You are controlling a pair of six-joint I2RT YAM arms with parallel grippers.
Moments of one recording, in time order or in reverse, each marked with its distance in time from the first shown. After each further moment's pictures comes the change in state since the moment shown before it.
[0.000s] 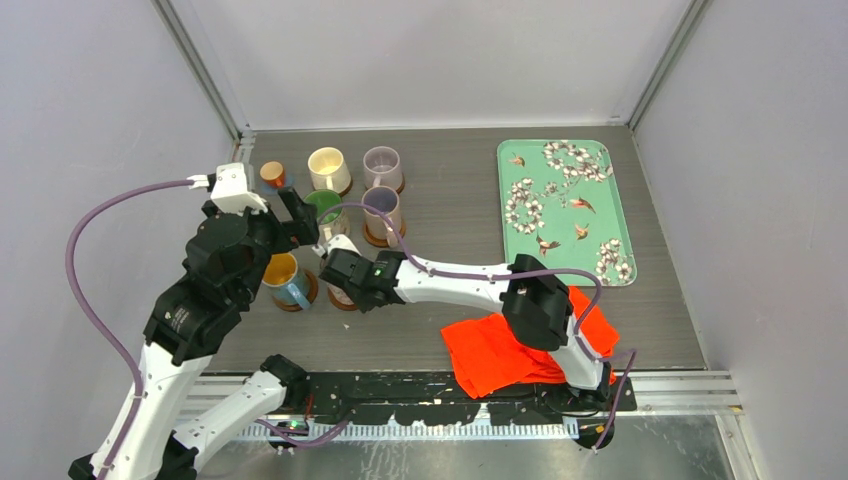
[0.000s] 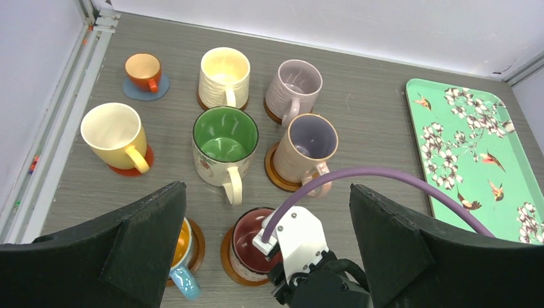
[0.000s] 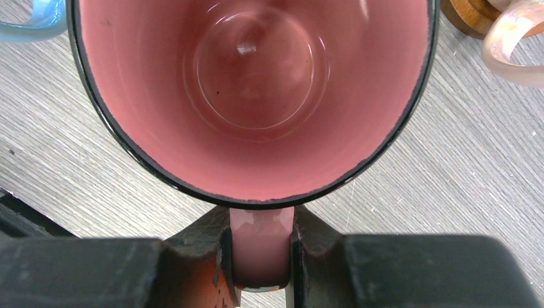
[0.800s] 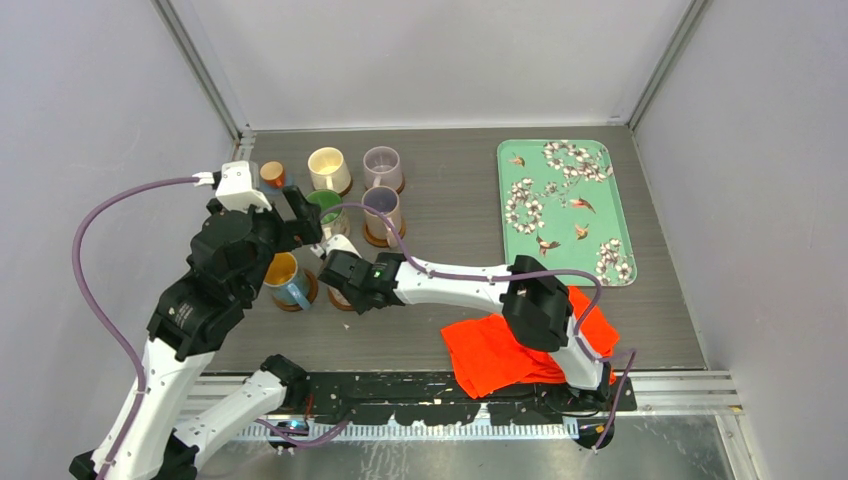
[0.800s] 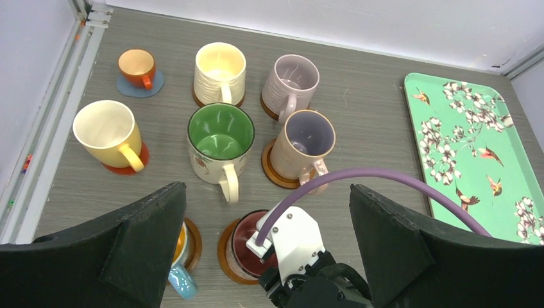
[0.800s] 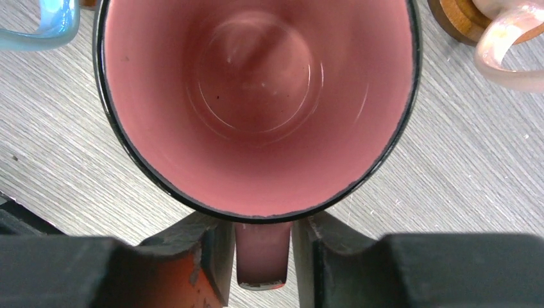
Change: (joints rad) left arm 0.000 0.014 -0.001 0.000 0.014 -0.007; right arm 0.009 0.000 -0.001 0.012 0.026 0.000
